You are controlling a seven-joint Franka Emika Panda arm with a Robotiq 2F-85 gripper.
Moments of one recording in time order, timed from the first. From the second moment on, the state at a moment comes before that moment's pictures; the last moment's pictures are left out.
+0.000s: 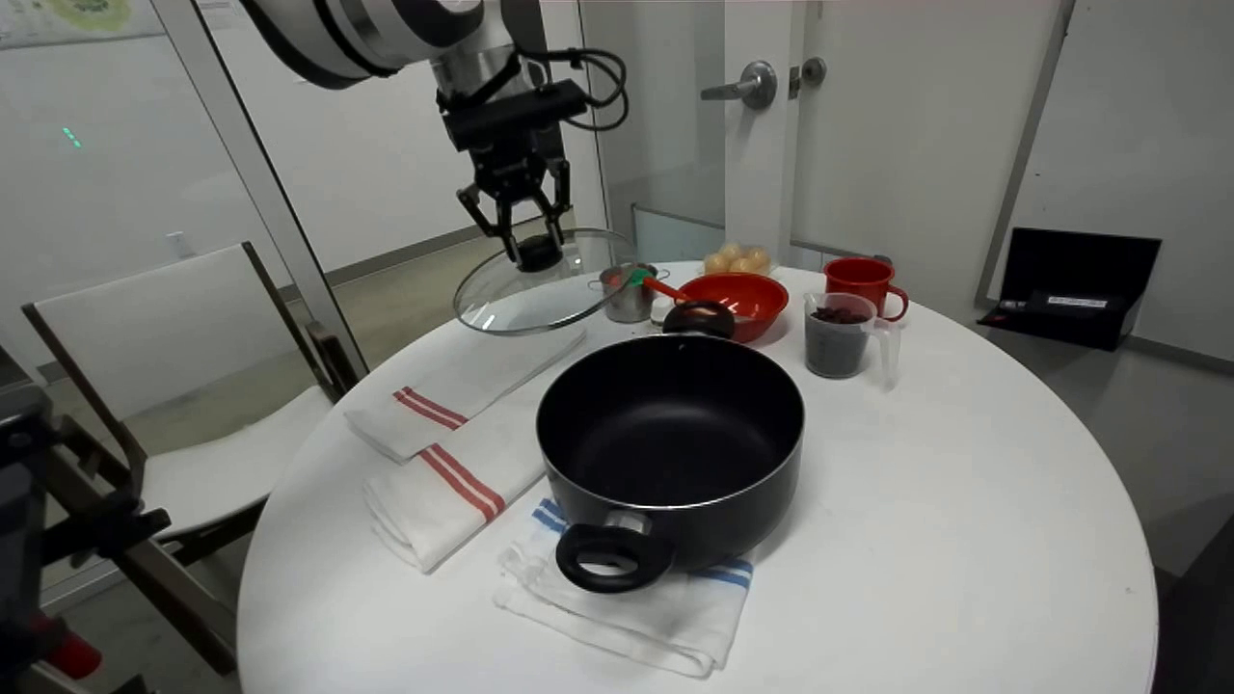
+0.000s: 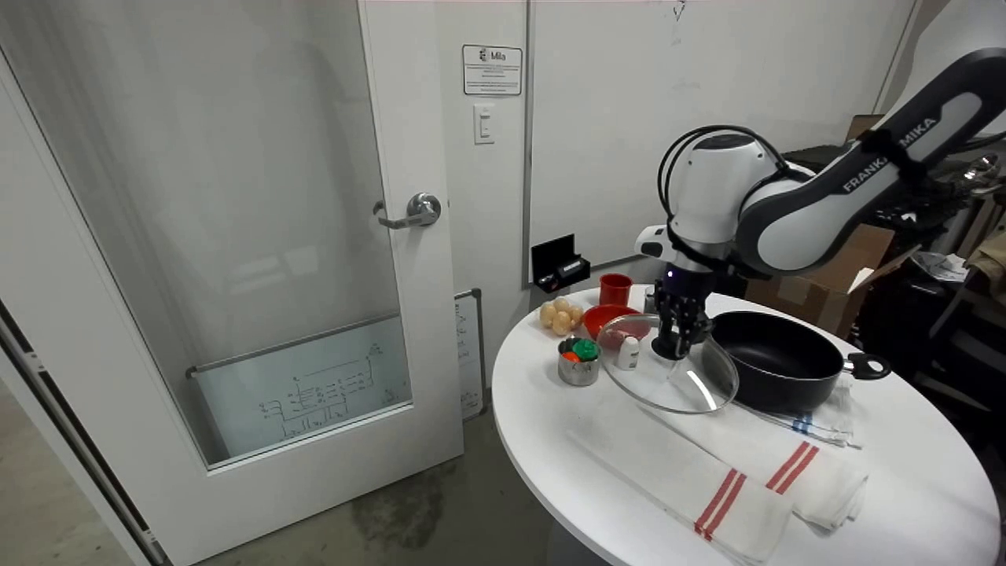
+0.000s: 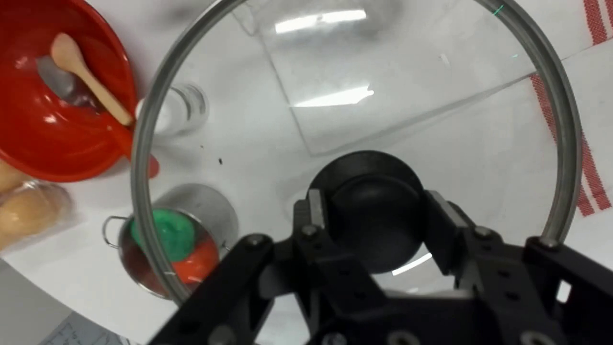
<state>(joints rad) 0.10 0.82 0.14 -1.72 -0.39 2.58 -0.70</state>
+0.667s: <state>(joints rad) 0.01 0.73 0.07 -1.76 -0.34 2.54 -0.53</state>
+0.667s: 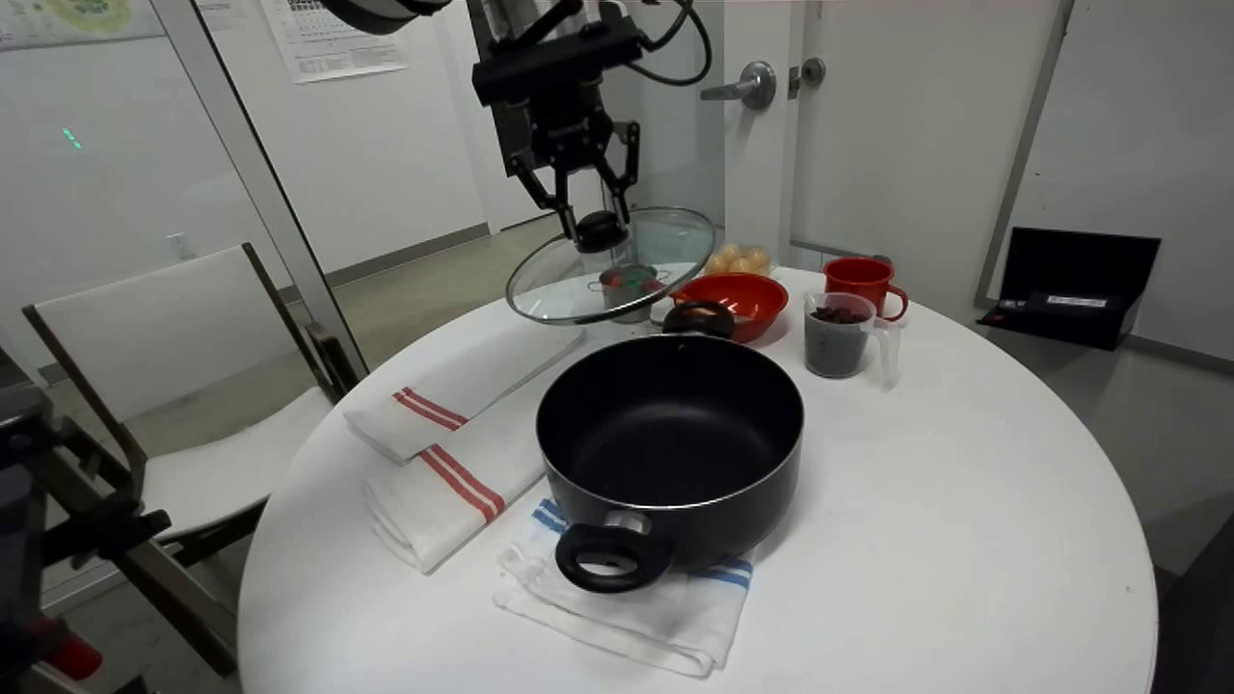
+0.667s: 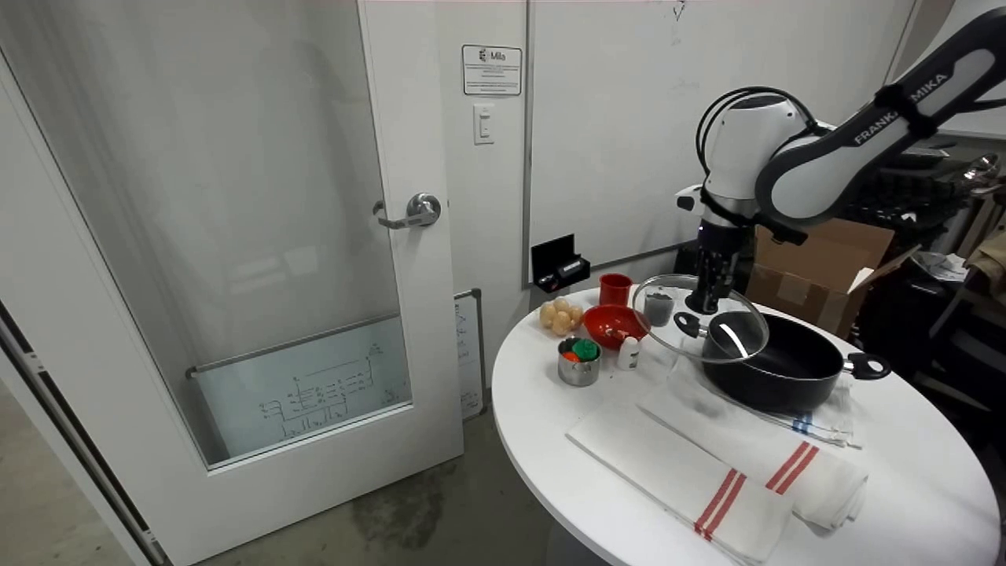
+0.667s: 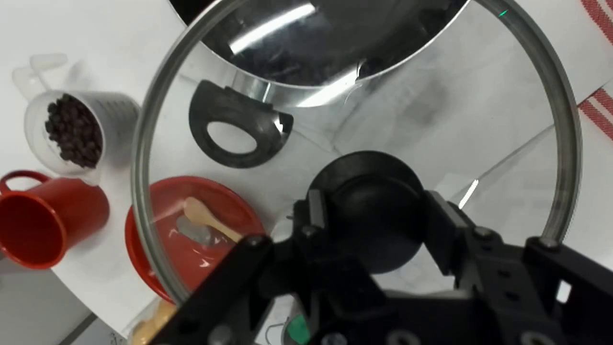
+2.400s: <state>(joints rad) -0.18 0.69 0.02 -1.87 -0.14 2.54 -0.34</state>
